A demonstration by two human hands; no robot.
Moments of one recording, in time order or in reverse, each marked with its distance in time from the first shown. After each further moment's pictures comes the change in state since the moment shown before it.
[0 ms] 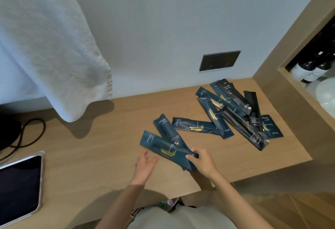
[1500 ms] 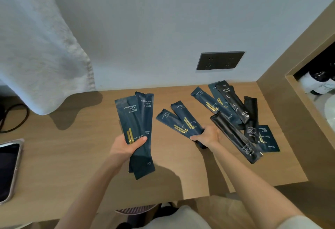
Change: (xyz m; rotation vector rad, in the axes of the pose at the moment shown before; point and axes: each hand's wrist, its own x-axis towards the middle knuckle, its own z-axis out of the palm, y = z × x) left_hand -0.028 0.101 0.003 -0.143 0.067 0.190; right_hand 0.116 0.016 -0.088 -0.279 0.105 0.202
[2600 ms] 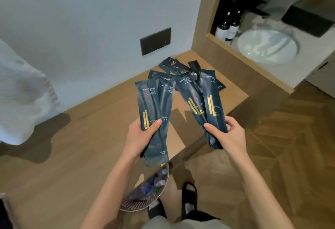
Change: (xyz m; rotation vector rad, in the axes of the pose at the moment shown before) left_hand -0.089 0.026 0.027 0.157 -0.395 0.230; right_hand -0.309 0.032 -0.043 0.970 0.541 0.071
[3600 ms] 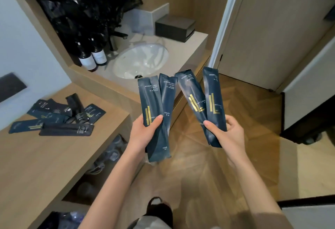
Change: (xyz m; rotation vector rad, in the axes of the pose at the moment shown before) left_hand -0.064 0.069 0.481 0.090 -0.376 0.147; right_hand 0.052 0.058 -0.444 0.179 0.442 0.020
